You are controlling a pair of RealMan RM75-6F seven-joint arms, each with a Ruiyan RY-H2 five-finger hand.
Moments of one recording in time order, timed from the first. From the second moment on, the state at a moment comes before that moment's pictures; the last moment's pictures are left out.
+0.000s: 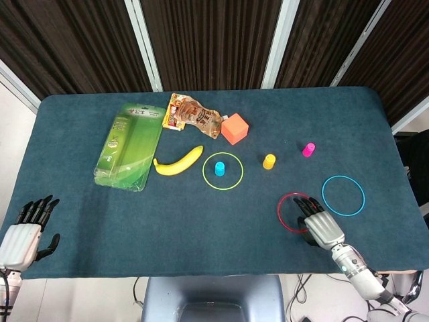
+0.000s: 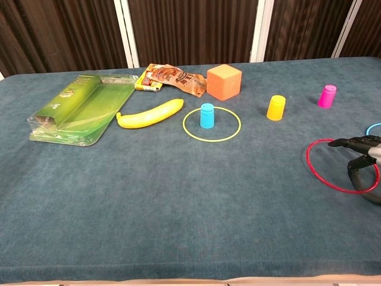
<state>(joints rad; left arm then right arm) -0.15 -1.10 -0.01 -1.61 1.49 1.39 0.02 0.39 -1.49 -0.09 -1.11 -1.57 1.11 0.03</state>
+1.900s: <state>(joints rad) -0.15 -1.11 -0.02 -1.61 1.46 1.37 0.03 0.62 -1.54 0.18 -1.08 -1.53 1.14 -0.11</state>
